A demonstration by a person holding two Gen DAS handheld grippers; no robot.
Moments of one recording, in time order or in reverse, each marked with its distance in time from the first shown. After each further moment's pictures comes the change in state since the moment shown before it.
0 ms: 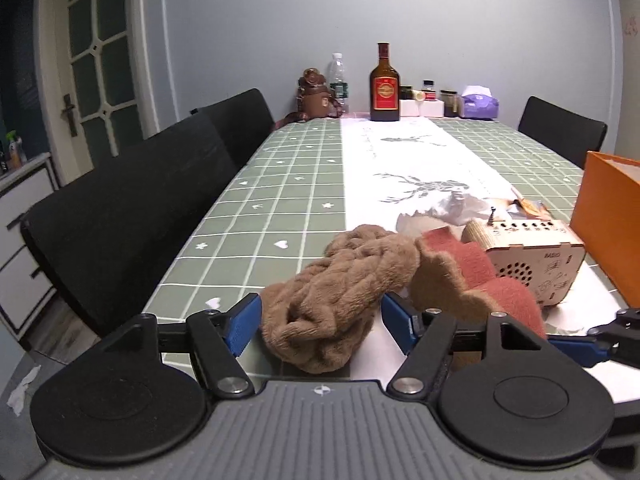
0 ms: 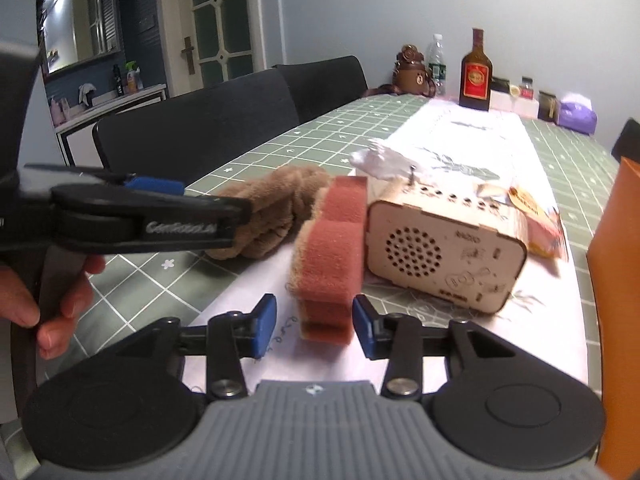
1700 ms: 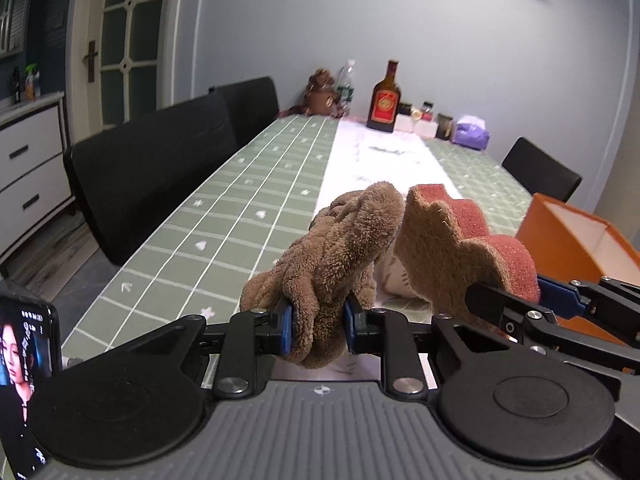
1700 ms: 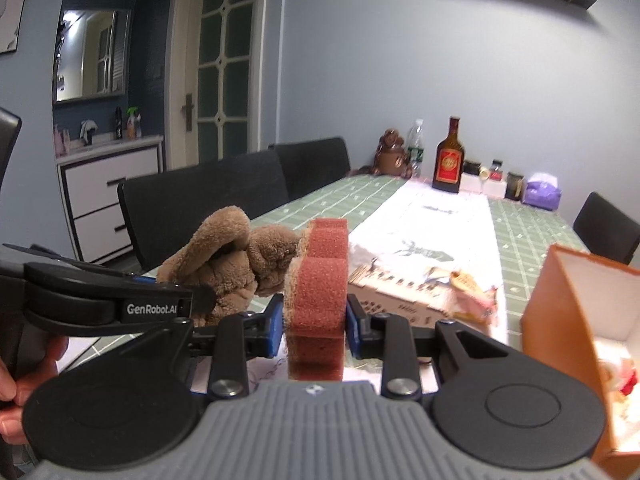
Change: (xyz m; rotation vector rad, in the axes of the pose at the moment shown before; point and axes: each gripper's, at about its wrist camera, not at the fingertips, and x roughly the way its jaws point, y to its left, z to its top) left arm -0.089 -0.017 -0.010 -0.208 0.006 -0.048; right arm -0.102 0.003 0.000 -0.070 -0.224 -0.071
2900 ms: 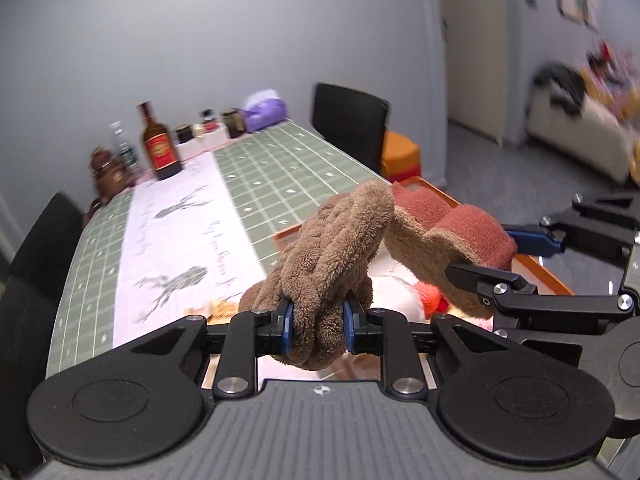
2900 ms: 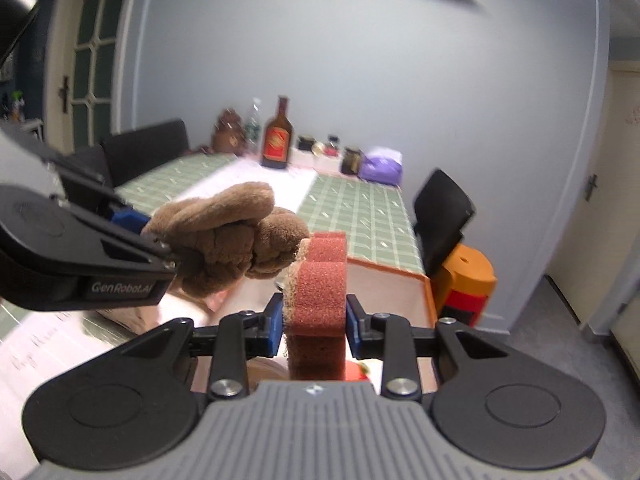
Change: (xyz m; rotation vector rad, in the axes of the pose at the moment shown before) left arm 0.042 -0.286 0.071 0.615 0.103 -0.270; right arm -0.083 -0.216 0.040 0.029 0.147 -0.347
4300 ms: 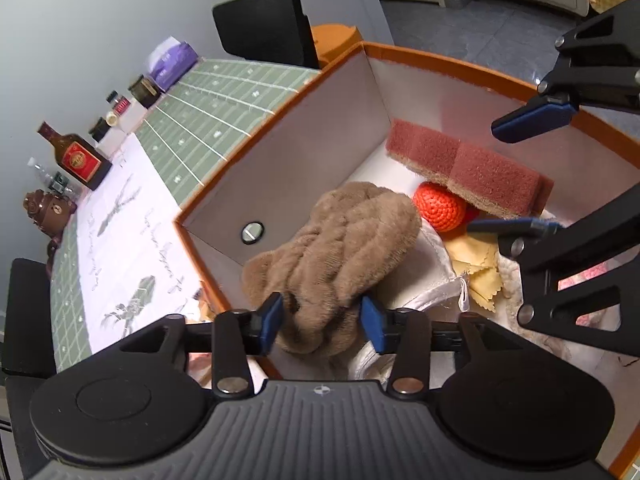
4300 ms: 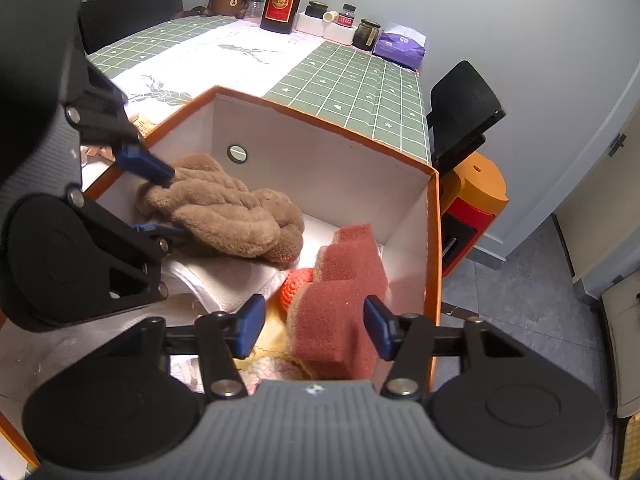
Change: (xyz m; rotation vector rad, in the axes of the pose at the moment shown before) left arm 0.122 -0.042 -0.005 0.363 0.251 -0.009; right arm 0.112 -0.037 -0.019 -0.135 0.380 0.016
